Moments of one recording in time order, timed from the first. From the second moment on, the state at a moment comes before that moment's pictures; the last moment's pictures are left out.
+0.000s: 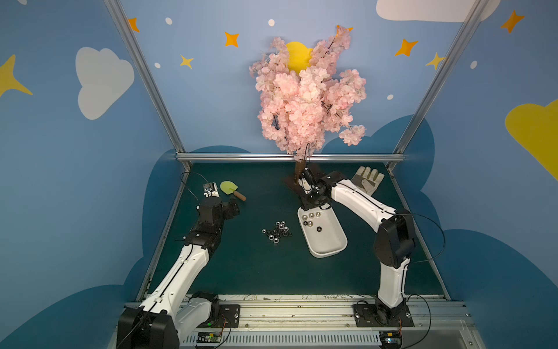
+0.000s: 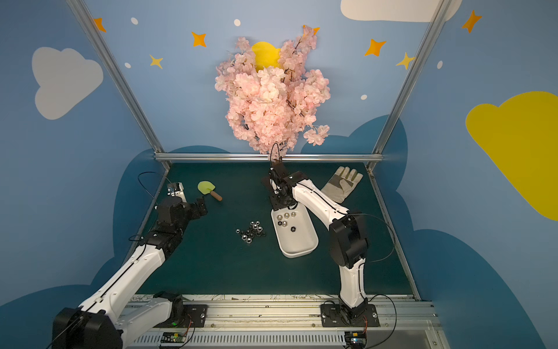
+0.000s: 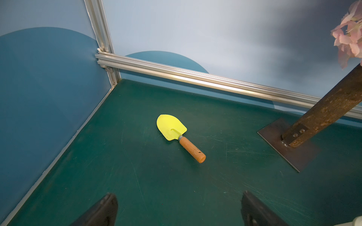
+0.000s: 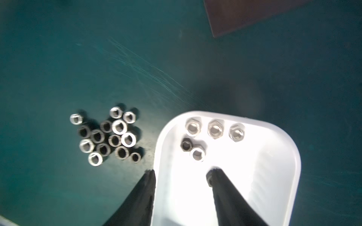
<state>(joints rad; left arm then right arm) -0.15 1.04 0.68 -0.06 -0.27 -0.26 0.67 1.95 1.79 -0.97 -0.03 0.18</state>
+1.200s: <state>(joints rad) -0.14 1.11 0.71 -0.09 -0.23 -0.27 0.81 2.50 2.29 -1.14 -0.15 0.18</state>
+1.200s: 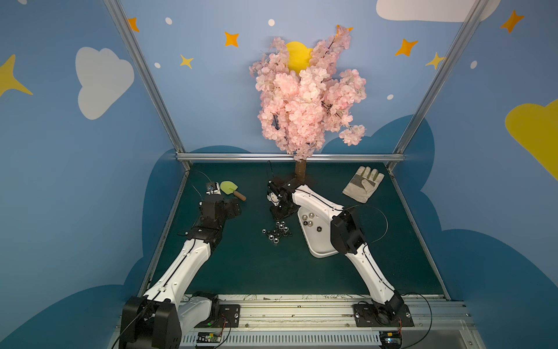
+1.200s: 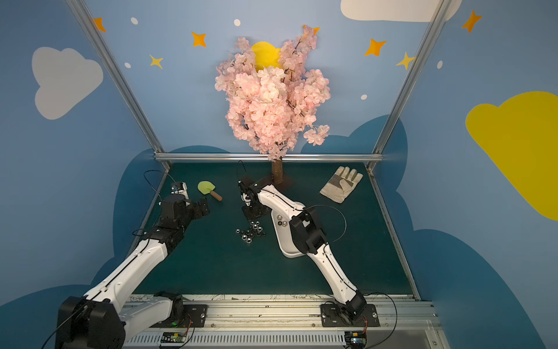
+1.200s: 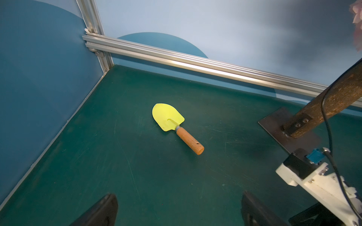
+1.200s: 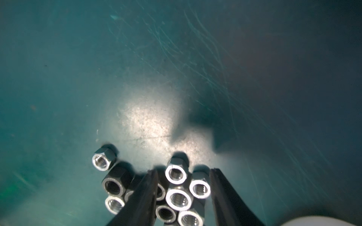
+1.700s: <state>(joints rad) -0.14 1.09 0.71 -0.09 -0.23 -0.27 0.84 2.54 2.32 -1.17 -0.11 0.15</state>
